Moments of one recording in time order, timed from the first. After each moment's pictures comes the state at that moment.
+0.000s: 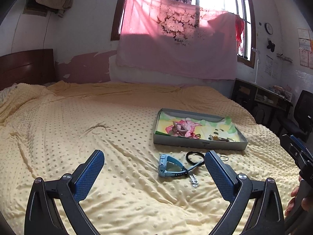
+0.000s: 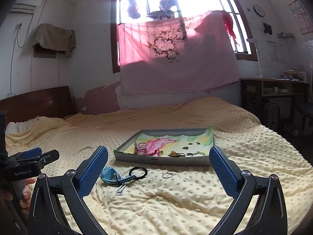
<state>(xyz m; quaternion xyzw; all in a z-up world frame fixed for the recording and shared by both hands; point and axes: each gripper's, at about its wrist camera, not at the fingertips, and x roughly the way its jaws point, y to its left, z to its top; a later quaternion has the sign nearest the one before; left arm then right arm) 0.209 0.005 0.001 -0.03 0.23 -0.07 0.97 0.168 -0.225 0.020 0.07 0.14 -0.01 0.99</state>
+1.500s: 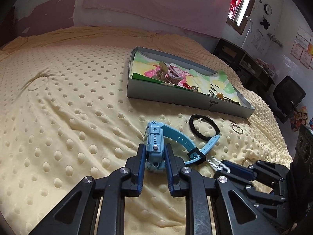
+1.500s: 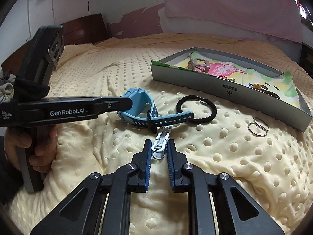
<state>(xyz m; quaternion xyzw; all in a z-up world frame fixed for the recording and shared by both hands) 0.338 -0.014 -0.108 -0.06 0.41 -0.20 0.89 0.288 -0.149 -0.096 0.03 0.37 0.16 0.91</state>
